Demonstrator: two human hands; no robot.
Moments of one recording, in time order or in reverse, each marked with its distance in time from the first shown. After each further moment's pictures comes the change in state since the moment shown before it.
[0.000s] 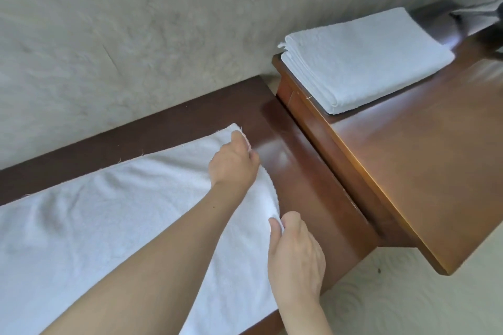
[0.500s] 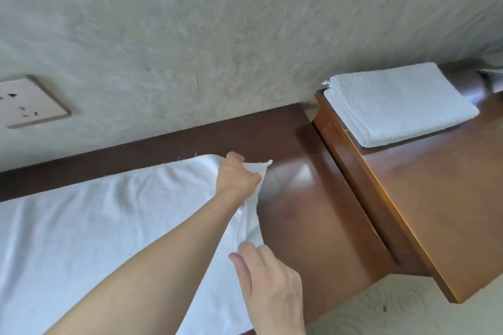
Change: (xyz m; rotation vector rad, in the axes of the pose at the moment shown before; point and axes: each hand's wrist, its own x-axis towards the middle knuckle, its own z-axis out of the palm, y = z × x) left_hand -0.017 -0.060 -0.062 -0.539 -0.178 -0.391; right_hand -0.046 -0.066 -0.019 0.123 0.145 -0.564
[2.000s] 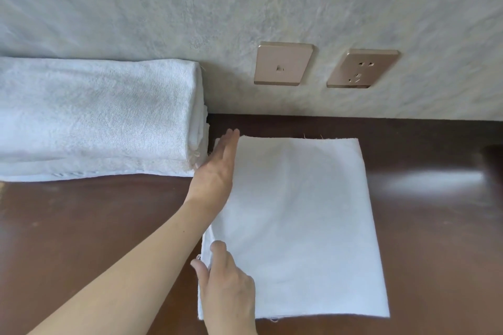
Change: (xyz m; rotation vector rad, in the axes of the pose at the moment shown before) left_hand -0.099 -0.335 -0.399 0.765 0.494 0.479; right_hand -0.107 -0.461 0.099 0.093 -0.616 -0.113
